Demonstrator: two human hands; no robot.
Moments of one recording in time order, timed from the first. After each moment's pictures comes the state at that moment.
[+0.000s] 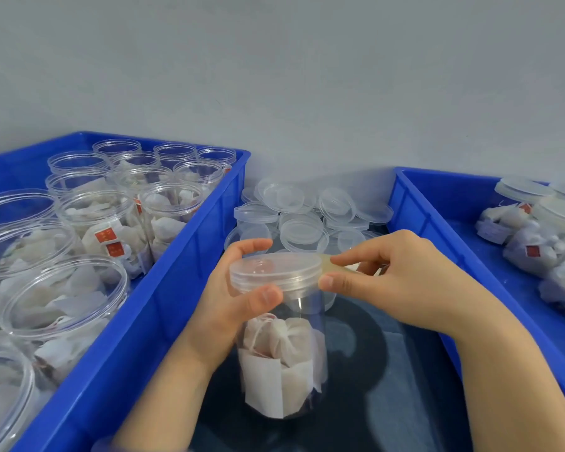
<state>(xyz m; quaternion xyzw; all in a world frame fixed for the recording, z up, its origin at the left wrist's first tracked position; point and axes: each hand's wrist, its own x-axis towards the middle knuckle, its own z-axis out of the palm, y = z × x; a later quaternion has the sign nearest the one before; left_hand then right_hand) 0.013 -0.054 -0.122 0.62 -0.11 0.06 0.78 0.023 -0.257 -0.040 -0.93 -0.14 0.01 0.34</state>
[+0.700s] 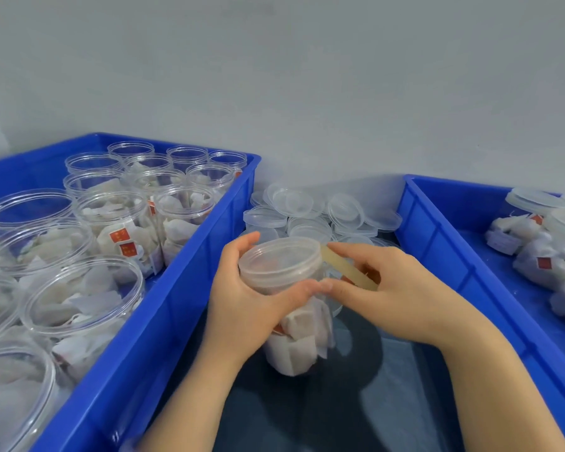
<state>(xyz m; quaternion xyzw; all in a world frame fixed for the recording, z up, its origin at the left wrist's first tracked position) 0.009 -0.071 -0.114 0.72 0.01 0.22 0.66 0.030 -0.247 -0.054 -0.92 -0.20 0.02 0.33</state>
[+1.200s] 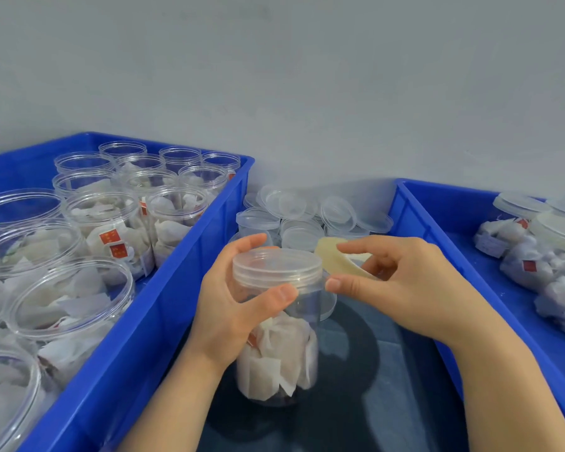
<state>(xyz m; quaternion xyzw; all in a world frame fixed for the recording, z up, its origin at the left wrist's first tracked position) 0.006 -0.061 -0.116 0.64 -0.10 0.17 0.74 0.026 -0.259 -0.043 -0.91 -0.16 -0.04 0.37</state>
